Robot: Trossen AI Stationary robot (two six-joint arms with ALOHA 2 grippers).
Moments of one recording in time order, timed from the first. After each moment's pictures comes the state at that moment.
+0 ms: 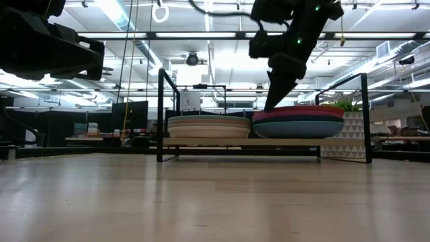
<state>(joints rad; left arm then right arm) -0.64 1.44 0.22 1.04 -0.43 0.09 -0.02 1.58 1.10 -0.62 0.31 0.13</state>
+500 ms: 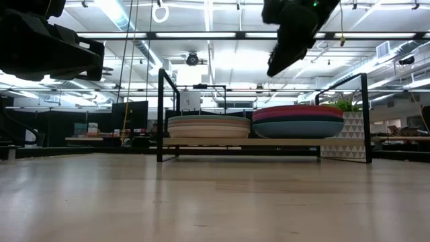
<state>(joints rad) -0.64 1.44 0.22 1.03 -0.43 0.09 0.04 1.40 1.10 -0.64 0.29 0.21</state>
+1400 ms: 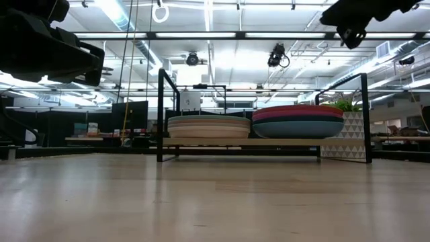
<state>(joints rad) -0.64 1.44 0.22 1.03 -0.42 0.00 0.36 0.73 0.57 -0.20 0.37 0.35</state>
